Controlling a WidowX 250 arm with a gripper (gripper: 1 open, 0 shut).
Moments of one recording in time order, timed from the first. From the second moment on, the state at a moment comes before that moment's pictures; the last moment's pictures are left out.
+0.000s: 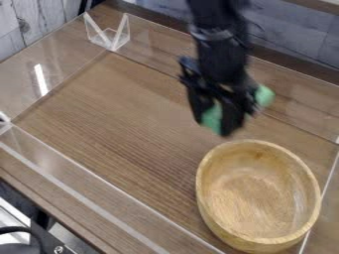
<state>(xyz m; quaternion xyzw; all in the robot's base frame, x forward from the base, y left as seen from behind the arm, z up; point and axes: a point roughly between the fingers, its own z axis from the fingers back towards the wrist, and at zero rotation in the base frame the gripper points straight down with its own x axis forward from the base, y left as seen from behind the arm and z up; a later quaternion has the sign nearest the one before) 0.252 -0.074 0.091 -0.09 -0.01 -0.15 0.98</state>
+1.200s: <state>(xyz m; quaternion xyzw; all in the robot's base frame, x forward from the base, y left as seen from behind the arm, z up) 0.191 -0.130 0.077 -0.04 0.01 -0.23 0.97</state>
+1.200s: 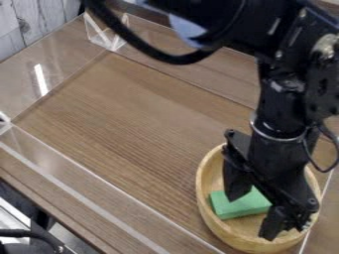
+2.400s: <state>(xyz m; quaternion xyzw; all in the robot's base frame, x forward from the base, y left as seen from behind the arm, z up) 0.206 -0.131 0.068 -0.04 -0.02 -0.30 0.95</state>
